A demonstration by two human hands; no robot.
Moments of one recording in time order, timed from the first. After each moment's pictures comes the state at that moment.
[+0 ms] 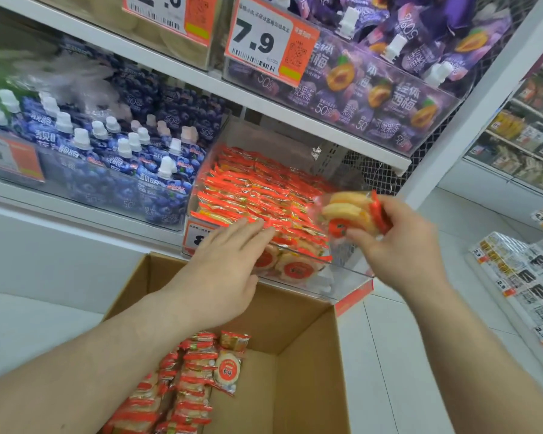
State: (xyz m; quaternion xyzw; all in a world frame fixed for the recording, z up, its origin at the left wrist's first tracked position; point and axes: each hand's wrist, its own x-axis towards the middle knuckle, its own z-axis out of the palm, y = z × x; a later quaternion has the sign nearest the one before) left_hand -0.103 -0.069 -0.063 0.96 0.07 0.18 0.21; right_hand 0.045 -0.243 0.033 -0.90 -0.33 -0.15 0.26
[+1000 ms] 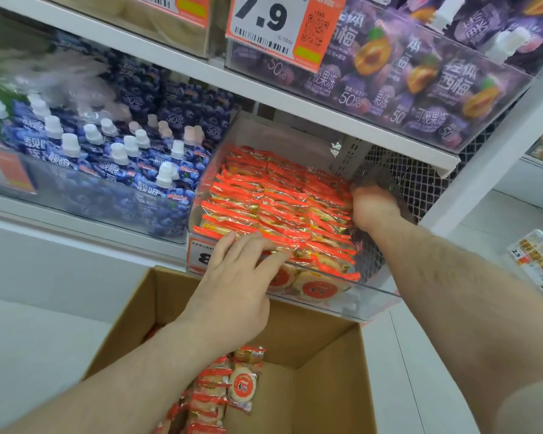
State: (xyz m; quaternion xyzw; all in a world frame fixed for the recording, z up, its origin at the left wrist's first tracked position) left_hand -0.066 -0.060 -0.103 0.95 0.08 0.26 0.16; right_hand 0.223 -0.144 -0.035 -0.93 -0.30 -0.11 -0.18
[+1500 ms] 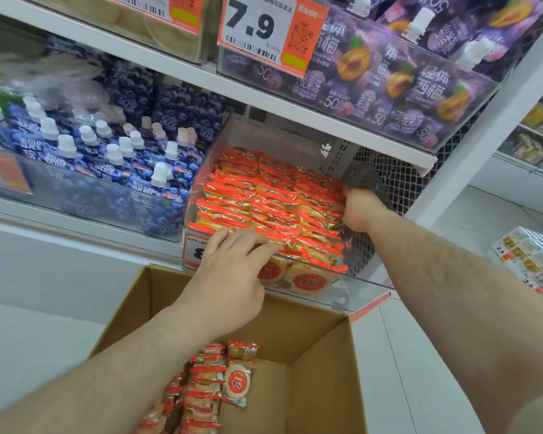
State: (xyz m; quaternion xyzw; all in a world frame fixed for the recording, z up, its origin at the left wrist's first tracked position) left_hand -0.069 -0.060 -0.092 0.94 0.08 0.26 0.22; right_hand 0.202 -0.155 -0.018 -0.95 -0.31 -0.02 -0.06
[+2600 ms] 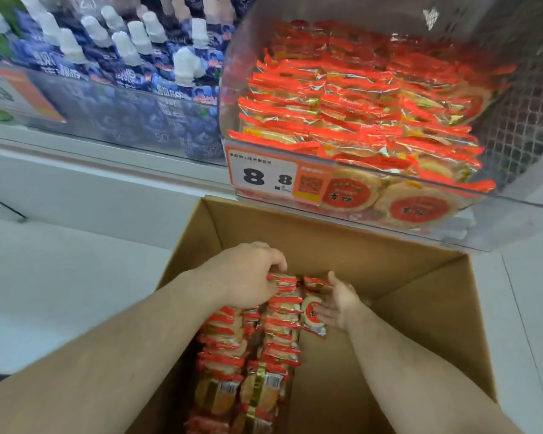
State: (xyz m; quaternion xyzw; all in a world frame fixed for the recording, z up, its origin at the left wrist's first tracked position) left_hand -0.088 -0.021 -0.195 0.94 0.16 -0.18 0.26; right_hand 0.064 -0.179 -0.389 -0.71 0.26 0.46 0.47
